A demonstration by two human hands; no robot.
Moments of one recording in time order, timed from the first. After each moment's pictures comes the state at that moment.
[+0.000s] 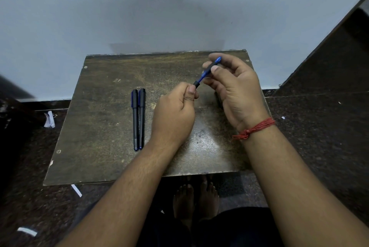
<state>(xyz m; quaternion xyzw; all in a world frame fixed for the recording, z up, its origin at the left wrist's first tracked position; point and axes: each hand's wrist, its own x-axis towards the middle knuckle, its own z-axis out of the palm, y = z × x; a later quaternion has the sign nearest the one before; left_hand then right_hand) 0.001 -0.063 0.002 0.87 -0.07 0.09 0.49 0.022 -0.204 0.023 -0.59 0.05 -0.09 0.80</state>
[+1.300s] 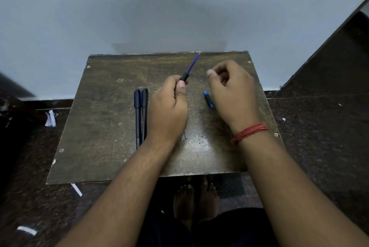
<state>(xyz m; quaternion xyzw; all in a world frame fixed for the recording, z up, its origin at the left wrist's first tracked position) 0.010 -0.054 -0.002 0.85 -0.04 0.15 0.50 0.017 -0.196 0.023 -0.89 0.07 -0.20 0.40</state>
